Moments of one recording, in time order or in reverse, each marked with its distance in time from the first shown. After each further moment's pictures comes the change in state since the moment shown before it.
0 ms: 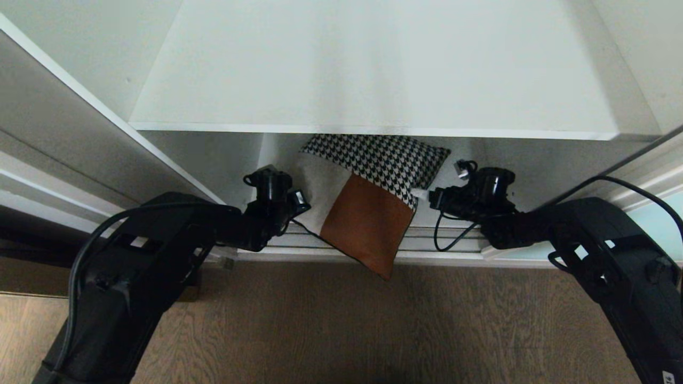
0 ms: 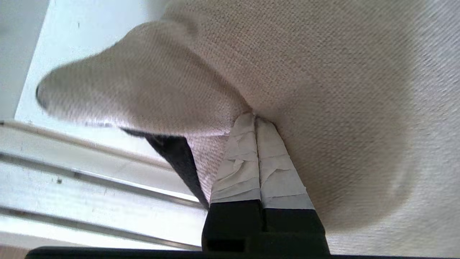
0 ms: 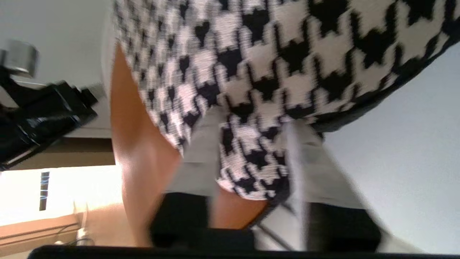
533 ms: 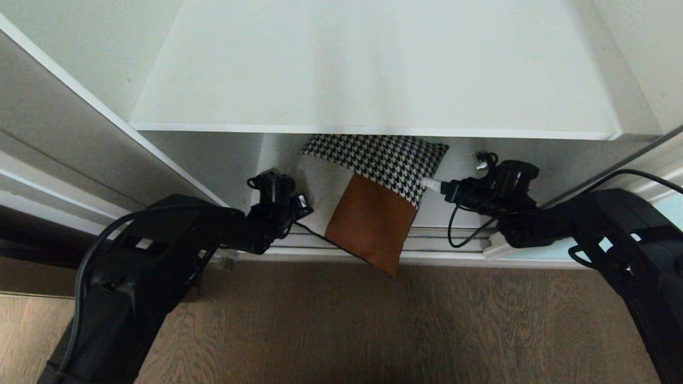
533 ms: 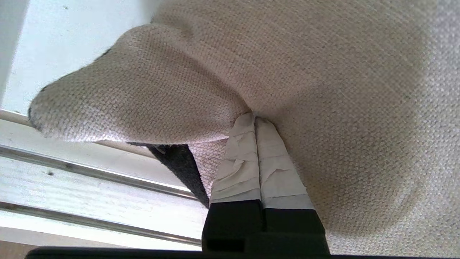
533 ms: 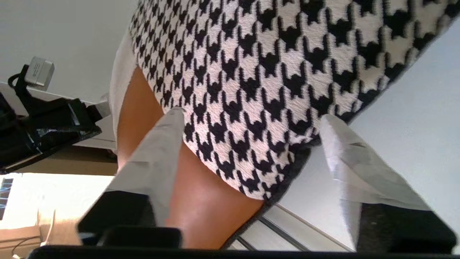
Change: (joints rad) left arm -0.011 0.015 -0.003 0.004 -0.003 0.003; right arm -0.057 -0.086 0.134 -0.127 0.004 -0.054
